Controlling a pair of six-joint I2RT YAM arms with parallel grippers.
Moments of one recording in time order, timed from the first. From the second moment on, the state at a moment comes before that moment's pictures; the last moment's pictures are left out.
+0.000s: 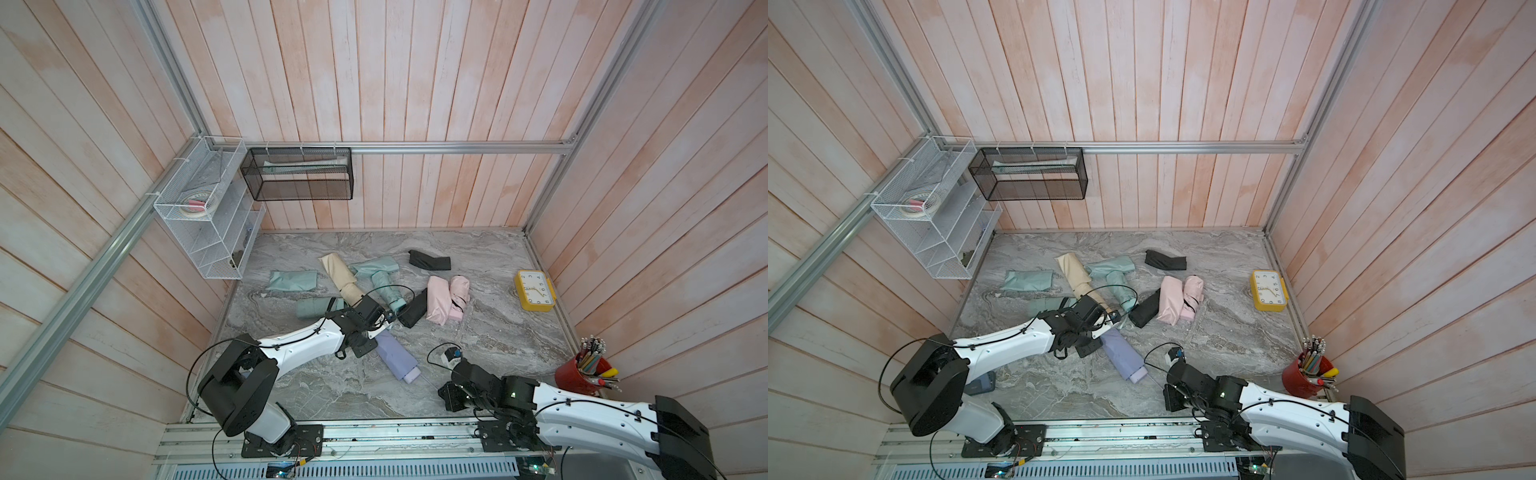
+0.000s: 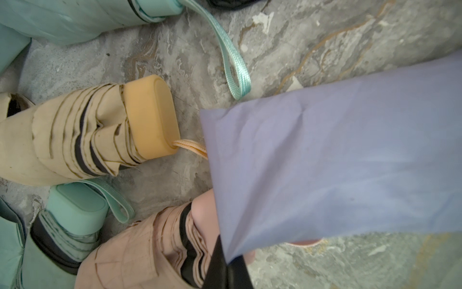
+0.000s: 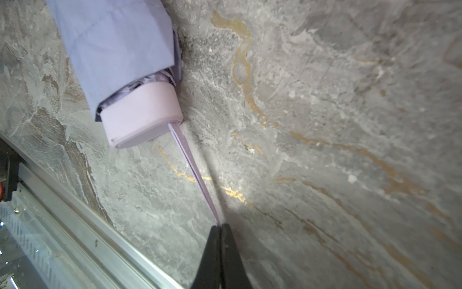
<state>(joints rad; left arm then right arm) -0.74 1.53 0.89 -0.53 -0.14 0.37 1.13 0.83 0.26 -0.39 0.02 0.88</state>
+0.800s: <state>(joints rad) -0.74 1.53 0.89 -0.53 -0.14 0.36 1.14 1.03 0.49 -0.36 0.09 0.74</state>
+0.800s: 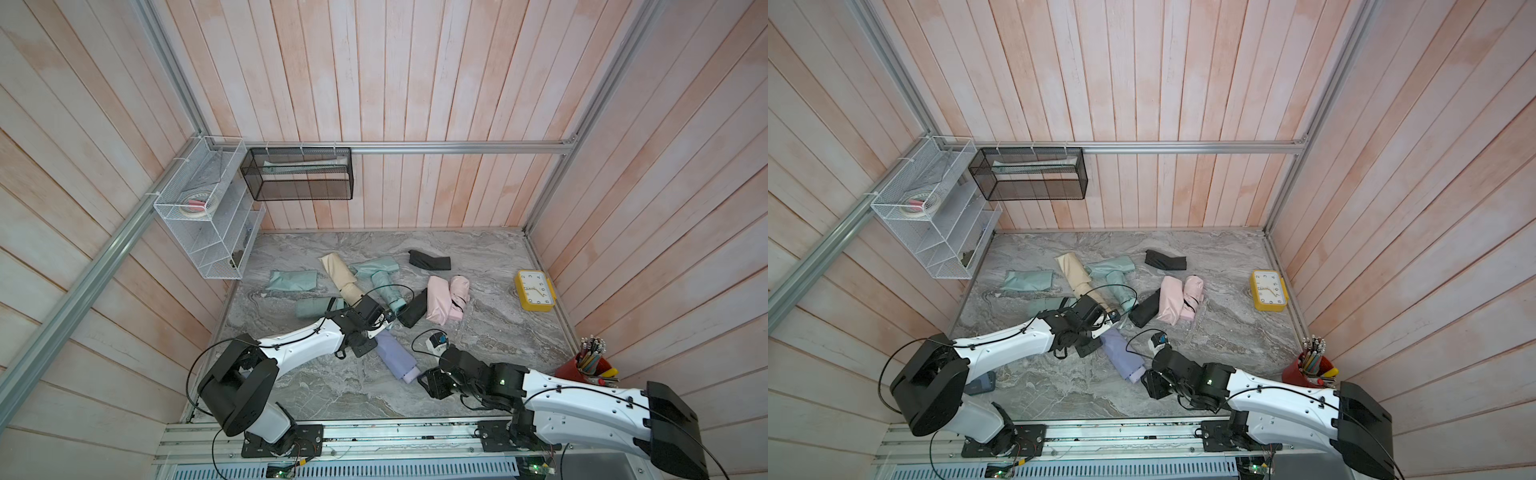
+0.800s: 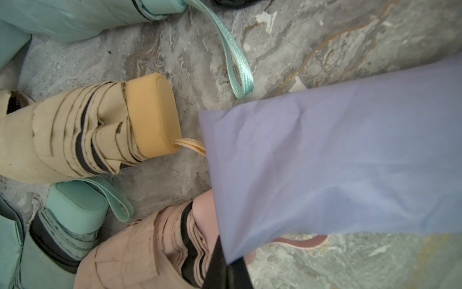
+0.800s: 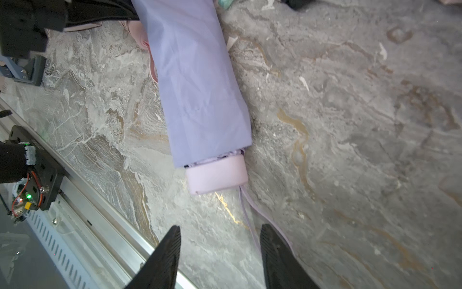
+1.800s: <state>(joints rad) -0.74 1.53 0.89 -0.54 -0.14 0.35 1.14 1.33 0.53 -0.30 0.13 0.65</state>
